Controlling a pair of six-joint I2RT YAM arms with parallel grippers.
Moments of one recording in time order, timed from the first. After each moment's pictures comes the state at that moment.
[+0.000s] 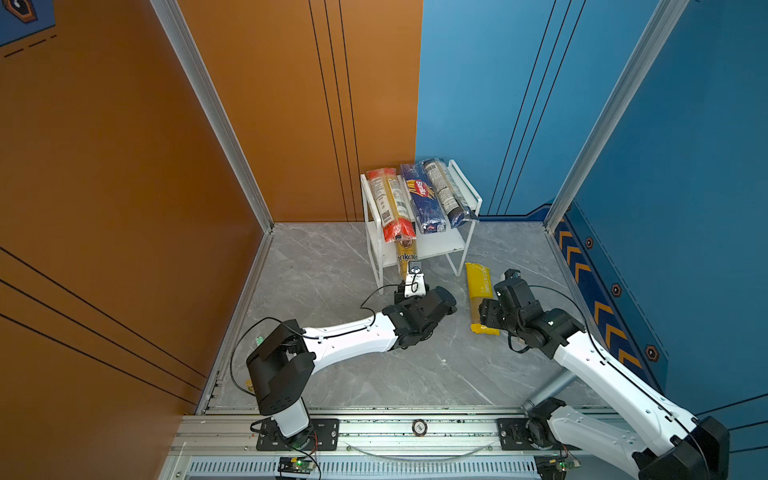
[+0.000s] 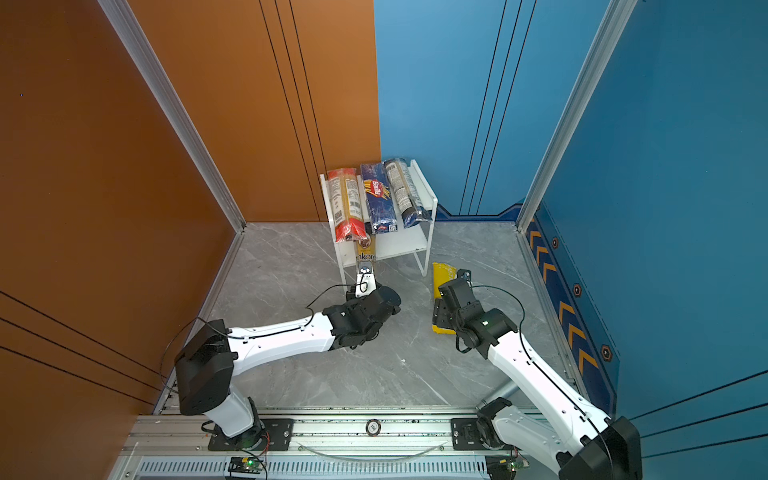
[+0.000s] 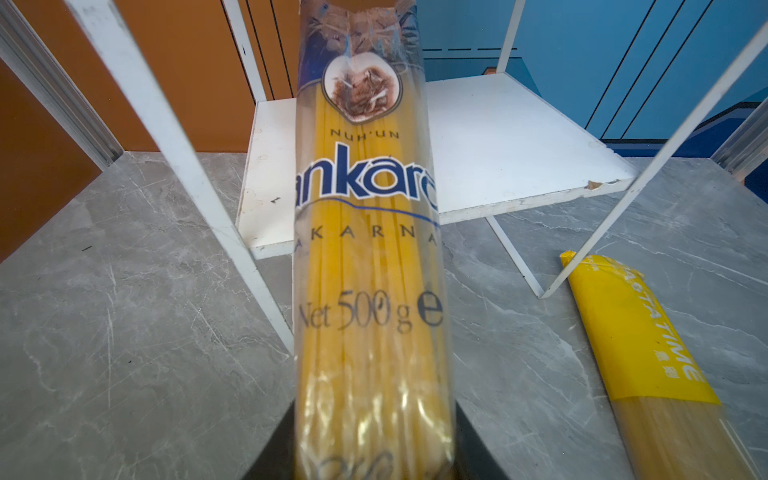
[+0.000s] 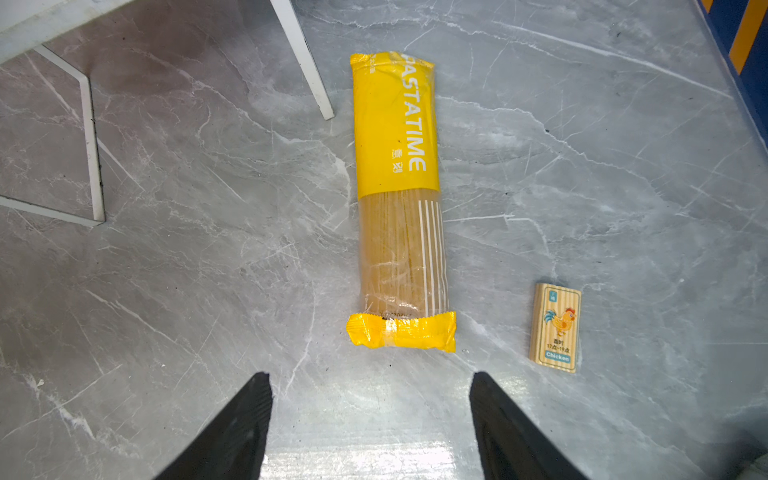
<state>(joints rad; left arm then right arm) -1.02 1.68 1.20 -0.21 -0.98 -0.63 0.50 1.03 0.86 -0.75 0.28 0.56</state>
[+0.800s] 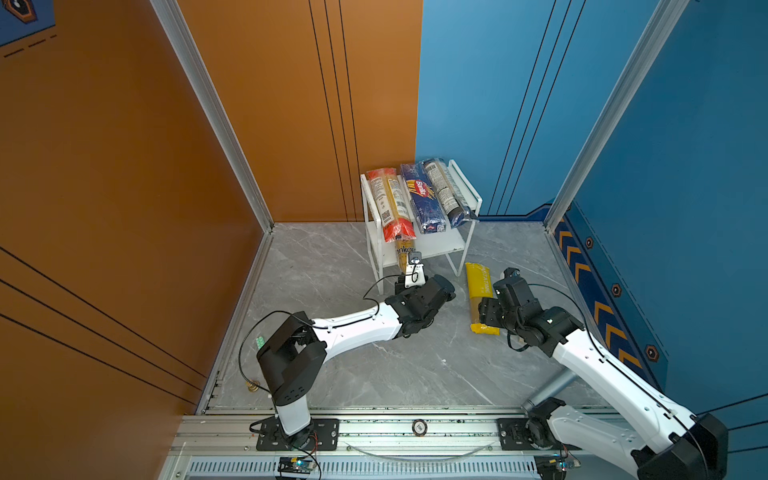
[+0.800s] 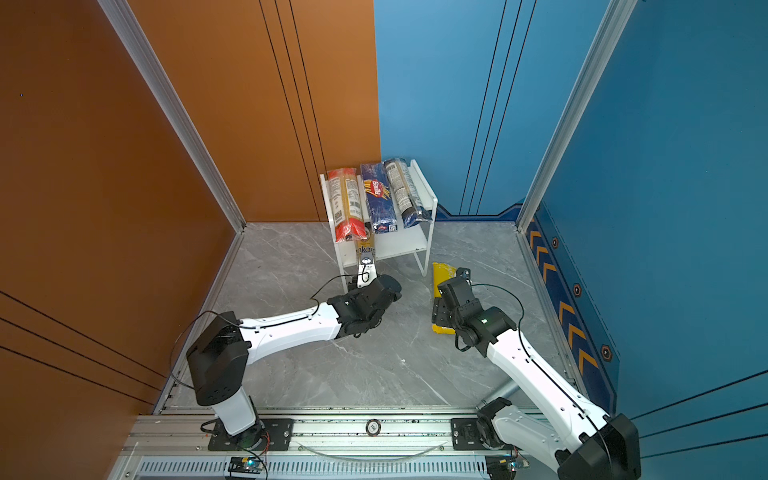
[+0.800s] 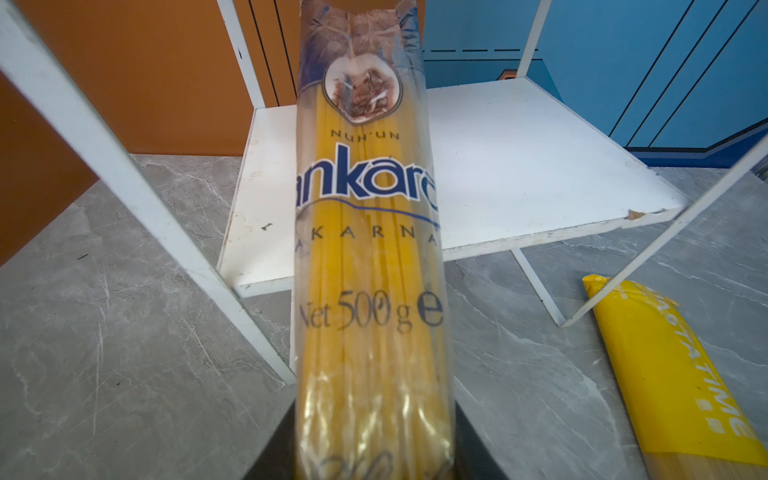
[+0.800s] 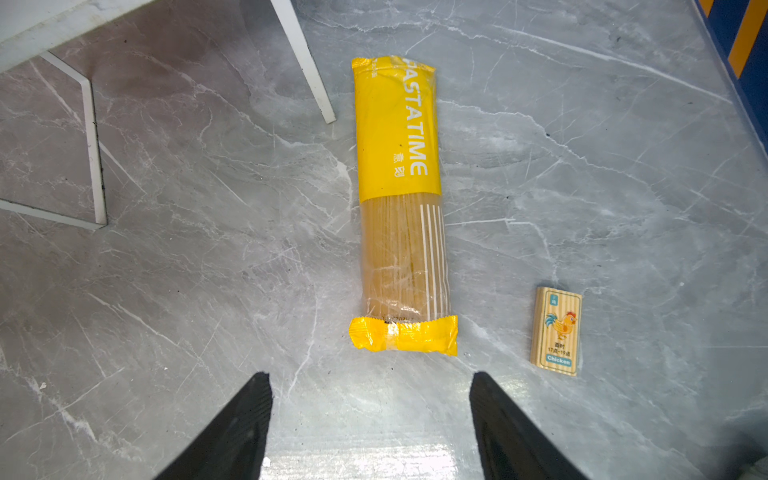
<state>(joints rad) -0.96 1.75 1.27 -0.19 -0.95 -0.60 0.50 1.05 0.88 -0.75 0.28 0.56</state>
